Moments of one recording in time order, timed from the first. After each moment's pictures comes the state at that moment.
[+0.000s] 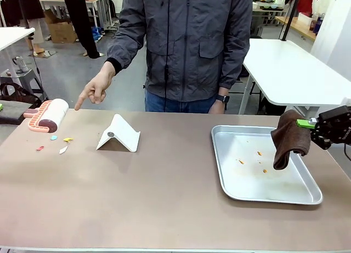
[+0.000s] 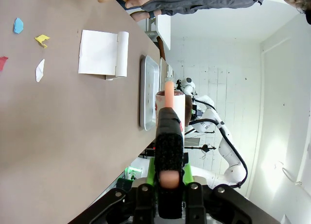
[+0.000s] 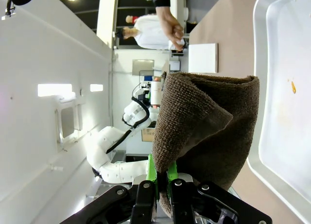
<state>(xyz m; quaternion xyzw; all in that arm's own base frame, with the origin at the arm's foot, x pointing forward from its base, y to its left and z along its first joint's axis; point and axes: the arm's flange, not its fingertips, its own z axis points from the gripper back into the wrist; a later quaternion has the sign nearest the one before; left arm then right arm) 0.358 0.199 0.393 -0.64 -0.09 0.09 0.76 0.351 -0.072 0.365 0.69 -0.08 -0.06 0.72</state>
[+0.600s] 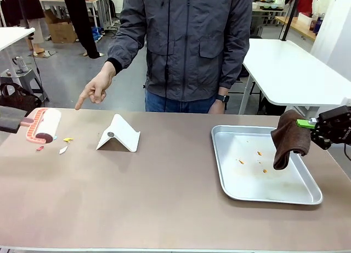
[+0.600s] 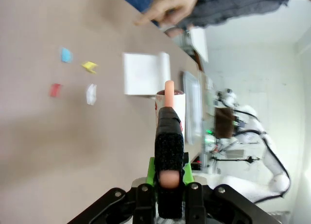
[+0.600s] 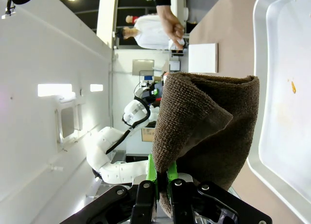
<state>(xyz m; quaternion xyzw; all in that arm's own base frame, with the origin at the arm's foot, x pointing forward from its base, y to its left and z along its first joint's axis) 0.365 0.229 0.390 -0.53 -0.16 0.07 0.83 0.351 -0.072 0.365 0.69 -0.08 -0.06 0.72</state>
